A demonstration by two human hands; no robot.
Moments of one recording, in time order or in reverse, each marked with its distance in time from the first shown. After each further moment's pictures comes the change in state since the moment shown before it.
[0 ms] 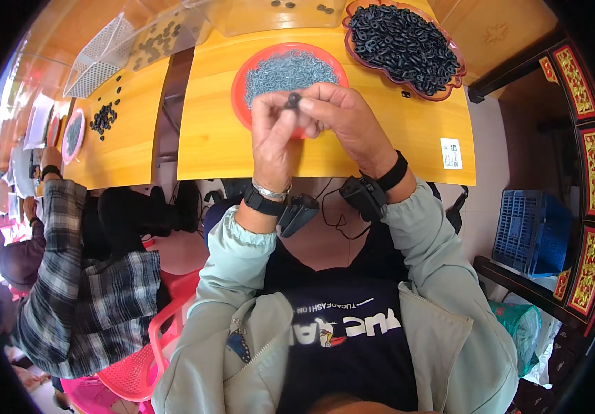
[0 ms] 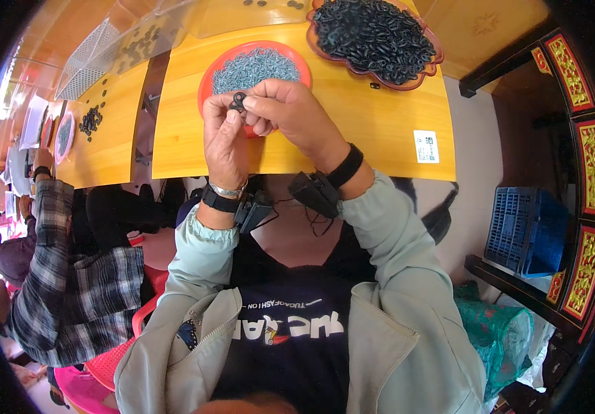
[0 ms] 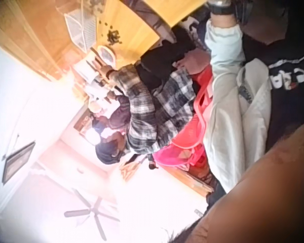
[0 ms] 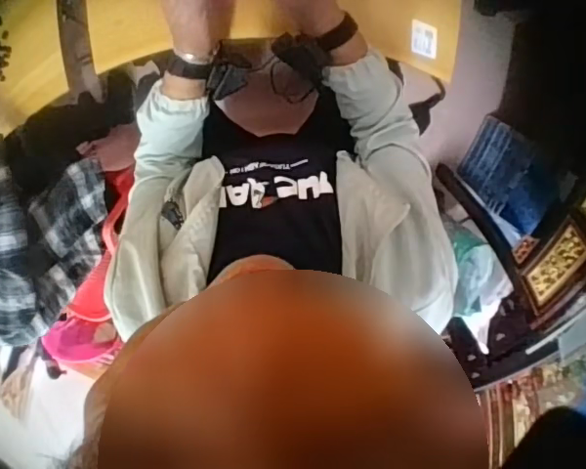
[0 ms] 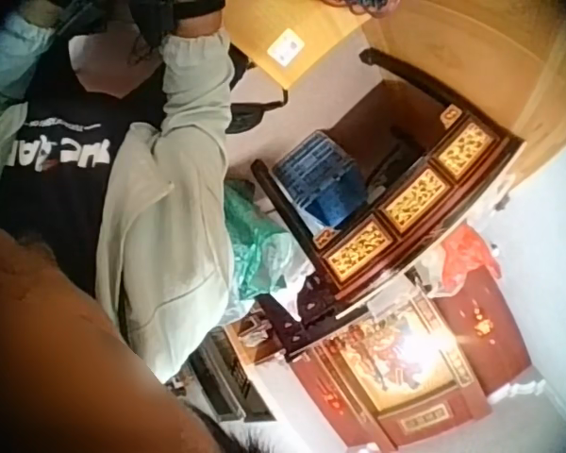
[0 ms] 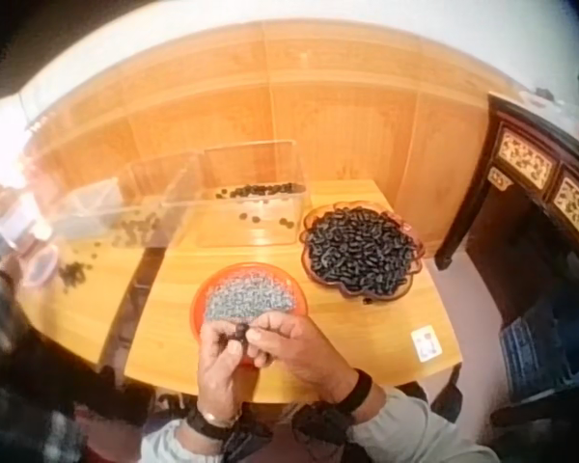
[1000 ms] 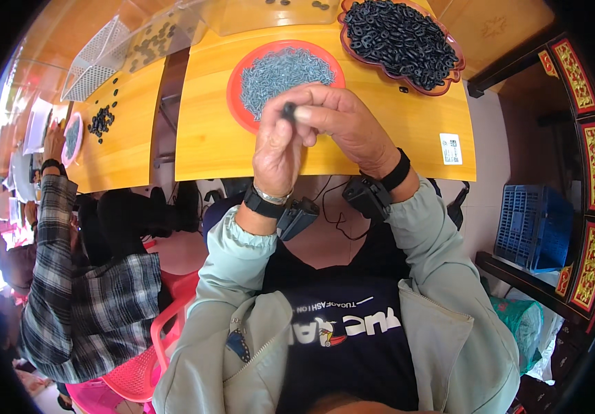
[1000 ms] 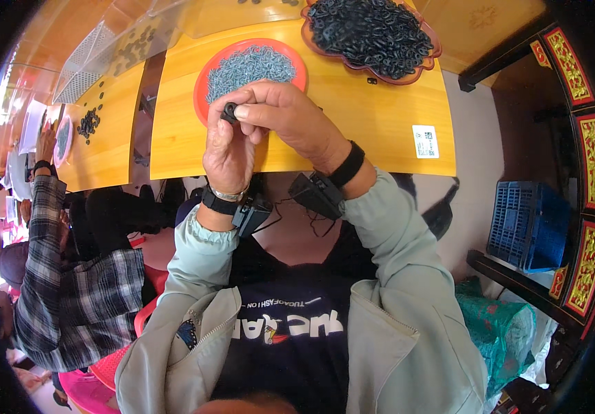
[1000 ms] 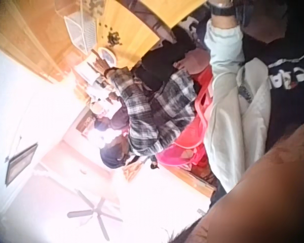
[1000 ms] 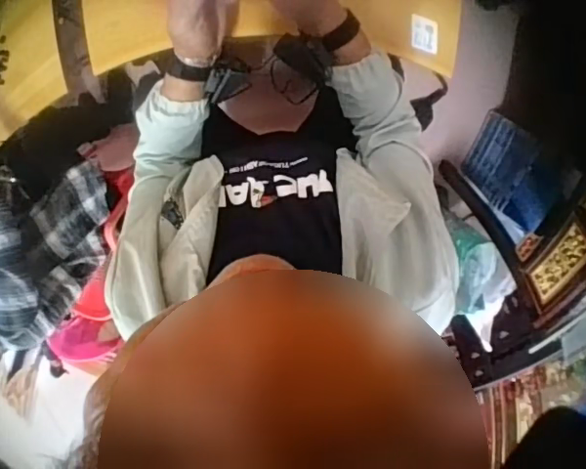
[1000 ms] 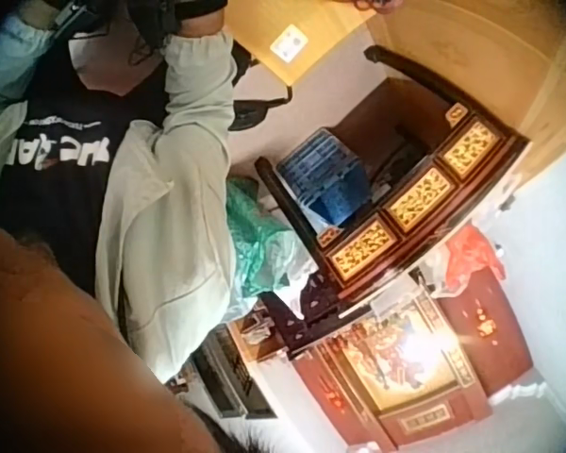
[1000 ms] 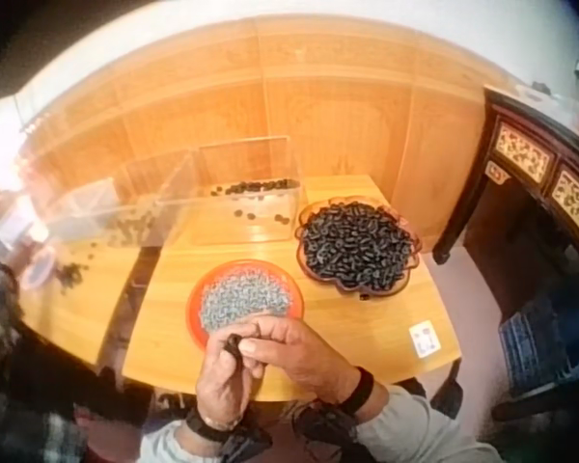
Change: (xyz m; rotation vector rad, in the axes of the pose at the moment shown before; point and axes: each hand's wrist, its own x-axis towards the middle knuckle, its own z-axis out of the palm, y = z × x) left_hand -0.009 -0.006 -0.010 -0.012 -0.193 -0.022; right_hand -0.008 -0.012 0.007 -0.026 -0.135 -0.084
